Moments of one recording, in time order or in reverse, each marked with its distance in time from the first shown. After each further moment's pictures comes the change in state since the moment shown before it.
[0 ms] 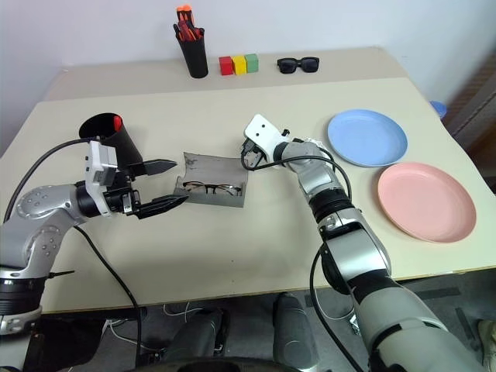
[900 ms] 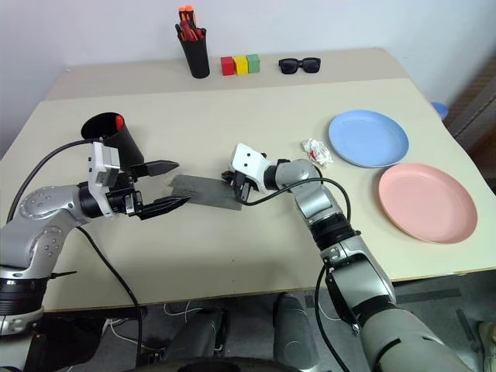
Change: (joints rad) left arm 0.000 -0.006 -0.009 -0.001 0.000 0.001 0.005; right arm 0.233 -0.014 0.058 -0.445 0.062 0.118 0.324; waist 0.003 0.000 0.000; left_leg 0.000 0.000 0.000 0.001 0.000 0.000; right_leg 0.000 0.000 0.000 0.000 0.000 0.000
